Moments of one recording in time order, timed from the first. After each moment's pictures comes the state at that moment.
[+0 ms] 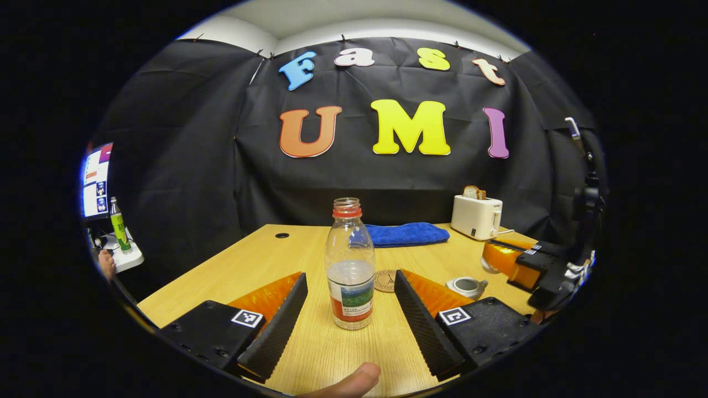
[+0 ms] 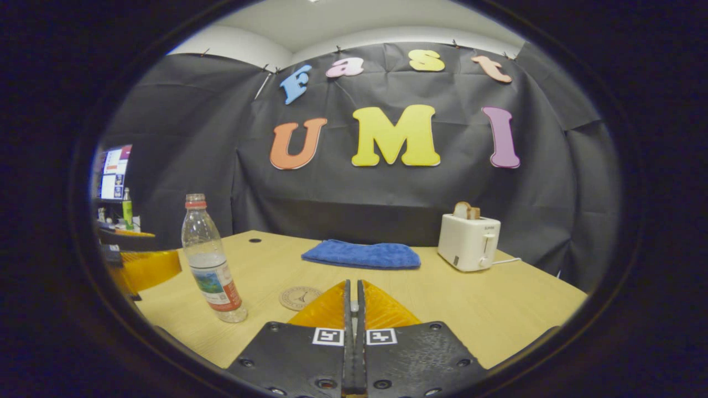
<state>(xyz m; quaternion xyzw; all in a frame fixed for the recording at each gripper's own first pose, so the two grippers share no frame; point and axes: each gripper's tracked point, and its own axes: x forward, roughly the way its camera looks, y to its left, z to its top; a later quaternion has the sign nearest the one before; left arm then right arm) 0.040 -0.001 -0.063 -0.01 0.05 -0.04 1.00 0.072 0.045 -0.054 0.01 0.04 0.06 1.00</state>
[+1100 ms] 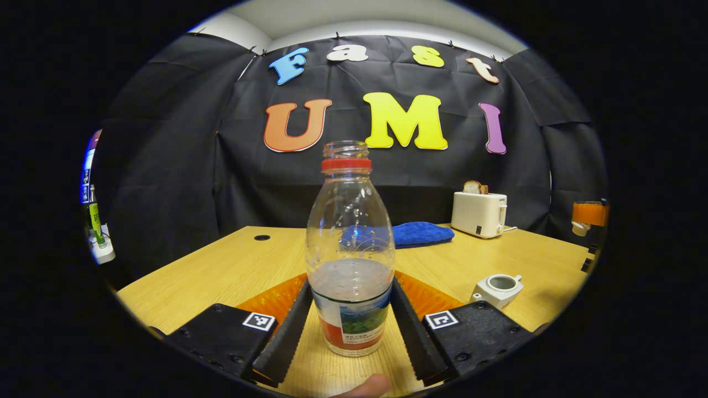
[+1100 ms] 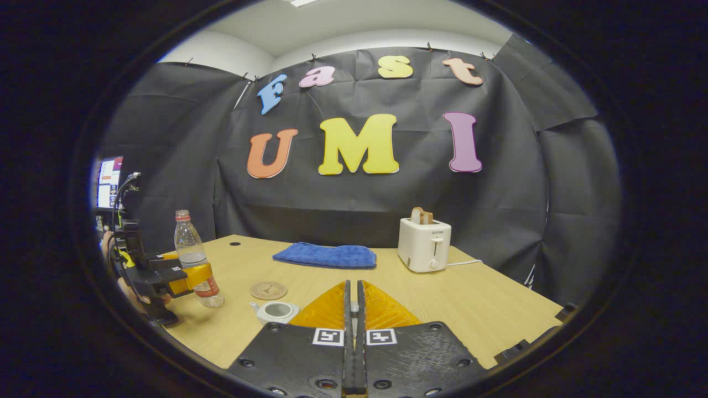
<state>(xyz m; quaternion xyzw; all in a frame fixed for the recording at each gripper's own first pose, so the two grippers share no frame) 0.115 -0.010 -0.100 -0.01 0.03 -0.08 1.00 0.026 -0.041 -0.041 0.01 0.04 0.02 1.00</state>
